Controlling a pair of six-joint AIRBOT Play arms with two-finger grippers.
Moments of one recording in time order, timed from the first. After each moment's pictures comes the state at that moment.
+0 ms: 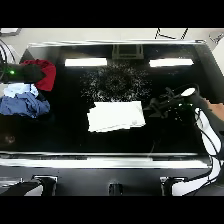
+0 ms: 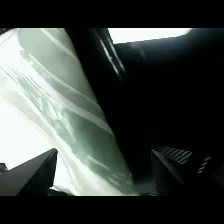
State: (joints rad) left arm -0.08 -1.17 1.59 1.30 -1.24 -1.60; right arm -0.14 -1.73 1.25 -0.77 1.25 1.43
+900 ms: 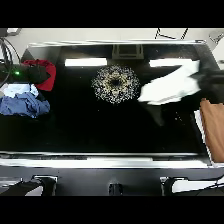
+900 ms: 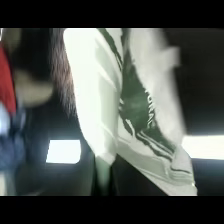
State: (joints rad) left arm -0.12 -1.17 1.58 1.30 -1.22 -1.60; right arm -0.55 -1.64 1.78 -0.69 1.46 1.50
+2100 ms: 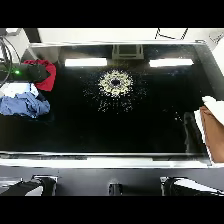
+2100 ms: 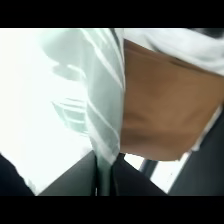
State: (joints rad) left arm -0.13 -1.17 1.58 1.30 -1.20 -1.60; right arm -1.19 -1.44 1.68 -1.31 1.72 1.81
